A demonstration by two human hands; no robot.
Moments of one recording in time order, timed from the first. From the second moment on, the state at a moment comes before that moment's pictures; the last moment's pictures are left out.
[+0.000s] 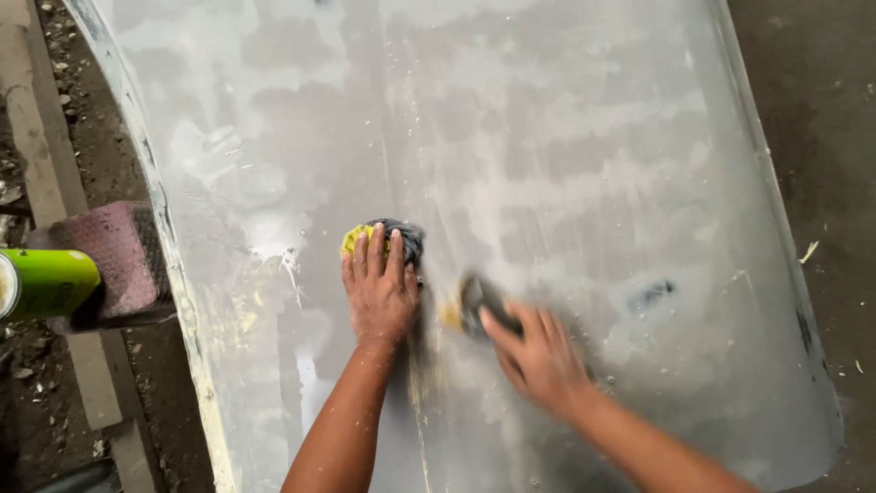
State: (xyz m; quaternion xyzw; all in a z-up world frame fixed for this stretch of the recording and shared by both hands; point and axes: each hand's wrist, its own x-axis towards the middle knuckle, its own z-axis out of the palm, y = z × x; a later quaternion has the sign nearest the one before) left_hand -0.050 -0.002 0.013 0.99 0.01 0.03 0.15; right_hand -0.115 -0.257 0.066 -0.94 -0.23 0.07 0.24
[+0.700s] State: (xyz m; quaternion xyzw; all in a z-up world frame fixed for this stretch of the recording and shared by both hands) left_hand -0.047 -0.007 0.013 0.99 0.01 0.04 0.14; right_hand -0.039 -0.344 0.057 -0.96 -0.15 -0.01 0.23
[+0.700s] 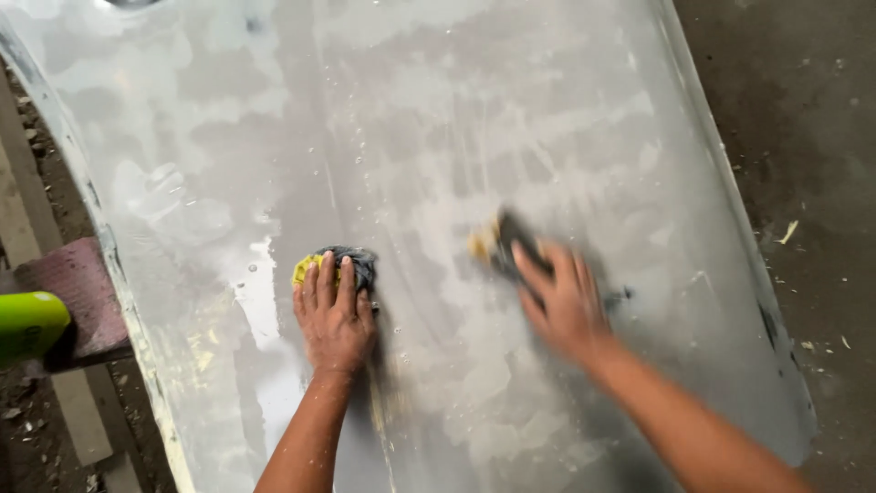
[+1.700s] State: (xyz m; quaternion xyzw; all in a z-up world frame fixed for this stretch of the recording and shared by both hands) left_hand -0.044 -0.008 0.011 0.99 0.01 0.05 0.14; right_hand -0.137 -0.367 0.041 -0.96 -0.16 0.04 0.22
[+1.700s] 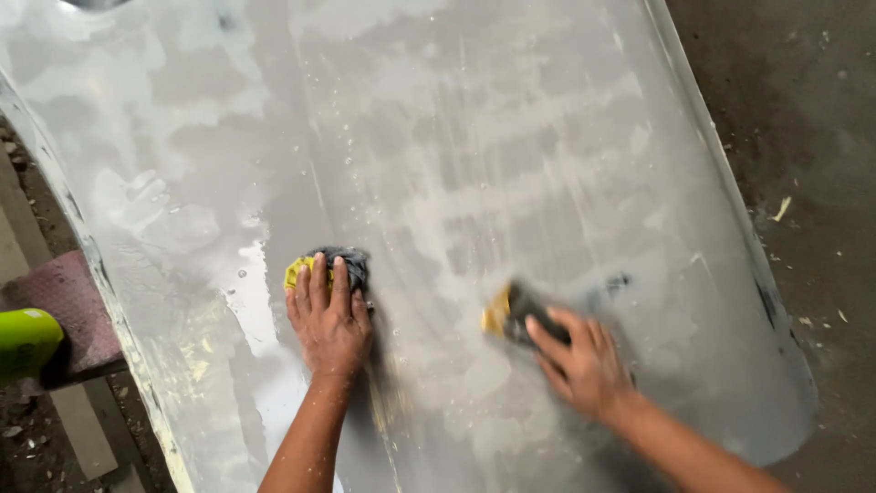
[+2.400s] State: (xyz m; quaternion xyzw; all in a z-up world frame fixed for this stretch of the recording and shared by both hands) left_hand 0.099 -0.178 -0.038 0.97 -0.03 0.12 0.20; right_hand -0.128 -0.479 0.029 -0.99 0.06 -0.04 0.14
